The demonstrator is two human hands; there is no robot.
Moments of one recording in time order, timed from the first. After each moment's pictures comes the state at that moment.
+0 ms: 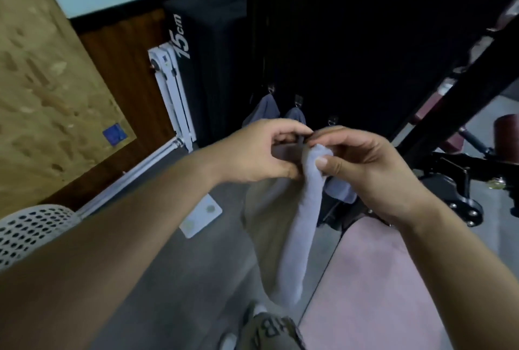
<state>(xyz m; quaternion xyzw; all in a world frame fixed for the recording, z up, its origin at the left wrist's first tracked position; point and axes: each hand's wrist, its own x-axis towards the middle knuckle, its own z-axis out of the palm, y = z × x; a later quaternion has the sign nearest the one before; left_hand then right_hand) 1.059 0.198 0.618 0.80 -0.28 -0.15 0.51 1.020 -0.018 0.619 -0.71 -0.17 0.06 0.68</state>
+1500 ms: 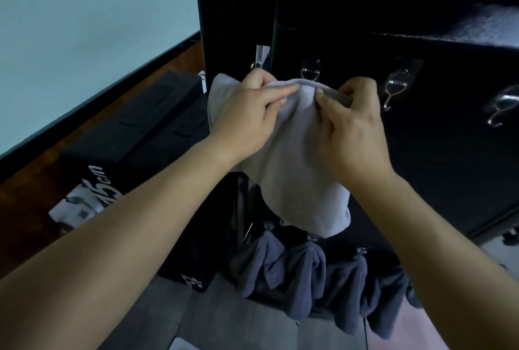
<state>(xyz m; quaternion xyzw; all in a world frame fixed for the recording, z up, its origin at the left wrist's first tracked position) 1.593 0.227 0.695 0.77 -0.43 0.22 0.42 1.487 0.073 0.697 -0.90 0.03 -0.42 0.11</state>
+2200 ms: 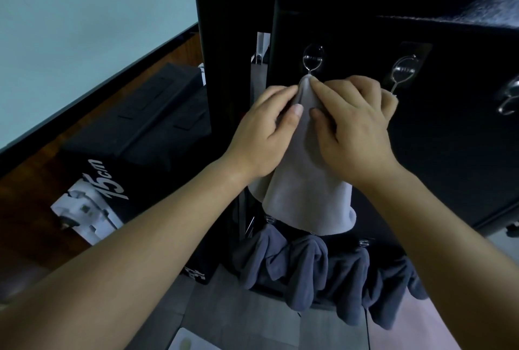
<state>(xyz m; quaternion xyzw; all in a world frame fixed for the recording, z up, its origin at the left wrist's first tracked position) 1.562 0.221 0.672 0.75 -0.41 0.09 0.51 1.478 0.067 0.689 -0.92 -0.02 -0.40 0.03</state>
